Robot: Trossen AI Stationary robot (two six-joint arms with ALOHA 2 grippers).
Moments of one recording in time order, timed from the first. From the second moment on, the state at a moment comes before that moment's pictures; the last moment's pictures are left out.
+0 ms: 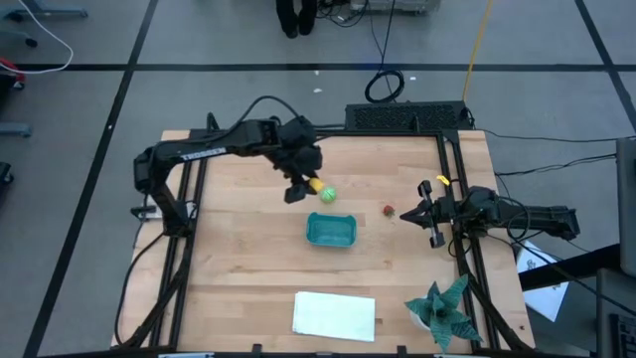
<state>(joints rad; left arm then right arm) 0.29 1.74 1.69 -0.94 0.38 0.21 -0.06 0.03 0.02 0.08 -0.20 -0.02</state>
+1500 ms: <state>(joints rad) 0.24 2.07 2.00 -1.13 0.48 0.47 -0.06 0.03 0.02 0.12 -0.21 -0.04</state>
